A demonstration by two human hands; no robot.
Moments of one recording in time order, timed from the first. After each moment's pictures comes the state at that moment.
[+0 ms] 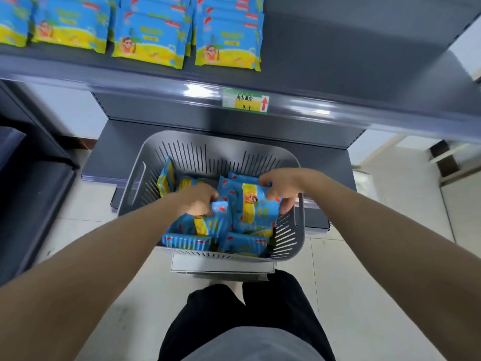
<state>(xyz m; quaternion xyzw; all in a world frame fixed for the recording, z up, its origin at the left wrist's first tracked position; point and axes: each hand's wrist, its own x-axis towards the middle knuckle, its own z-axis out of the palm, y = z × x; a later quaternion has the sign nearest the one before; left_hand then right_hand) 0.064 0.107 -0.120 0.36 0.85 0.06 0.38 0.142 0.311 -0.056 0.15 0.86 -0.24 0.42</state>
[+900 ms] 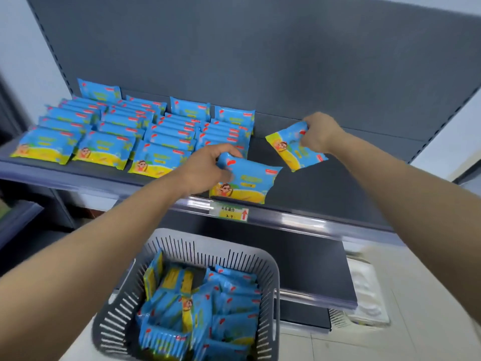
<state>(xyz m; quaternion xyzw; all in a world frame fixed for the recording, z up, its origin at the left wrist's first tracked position) -0.016 0.185 0.122 0.32 0.79 0.50 0.16 0.013 0.441 0.181 0.19 0.98 -0.06 -0.03</state>
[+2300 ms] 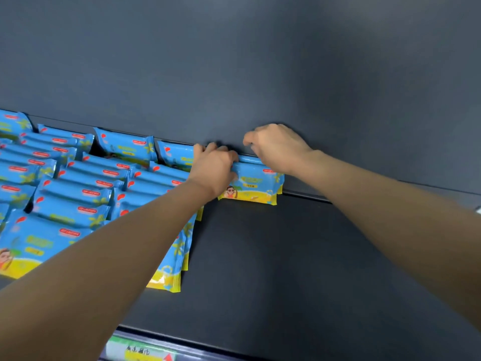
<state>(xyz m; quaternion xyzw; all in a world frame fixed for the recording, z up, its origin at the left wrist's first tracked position) -0.217 0.416 0.077 0.32 0.94 0.10 -0.11 -0.183 0.564 0.133 -0.09 0.99 0.06 -0.08</state>
